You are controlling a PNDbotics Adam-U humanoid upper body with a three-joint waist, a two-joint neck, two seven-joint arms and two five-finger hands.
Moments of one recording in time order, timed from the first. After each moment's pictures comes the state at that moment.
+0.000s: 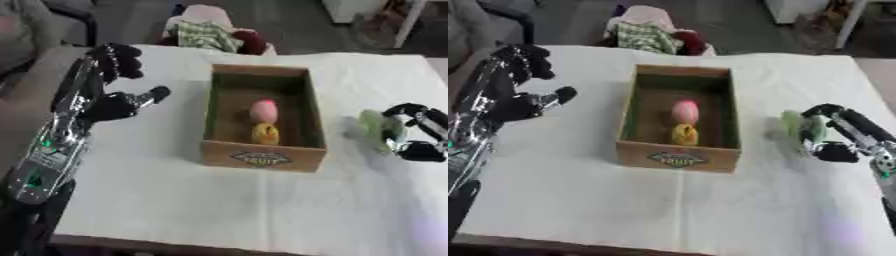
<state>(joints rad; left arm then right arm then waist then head) -0.30 0.42 -0.04 -1.78 0.06 0.10 0.05 -0.69 -0.41 0.07 -0.93 0.77 -0.33 0.29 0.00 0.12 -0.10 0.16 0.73</state>
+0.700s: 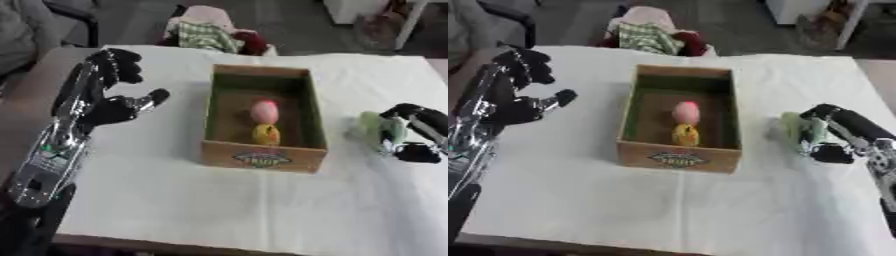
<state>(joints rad) -0.29 0.41 -0.04 -1.78 0.06 0.10 0.06 -0.69 -0.40 0.07 -0.94 0.97 -0.36 0.24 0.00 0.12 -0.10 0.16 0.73</state>
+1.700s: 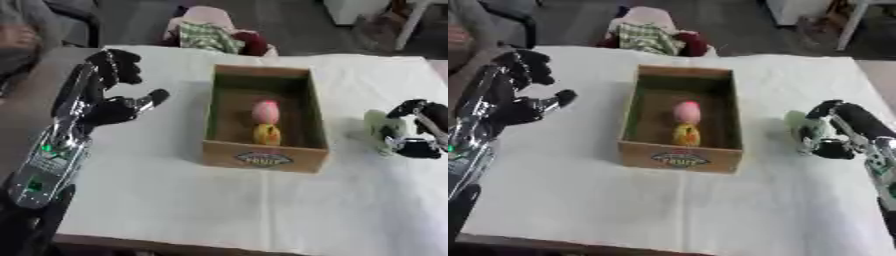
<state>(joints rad) -0.29 0.41 -0.04 -1.78 0.06 0.10 0.06 -0.69 -0.39 0.06 -0.94 0.93 -0.31 0.08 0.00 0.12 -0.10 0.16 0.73</state>
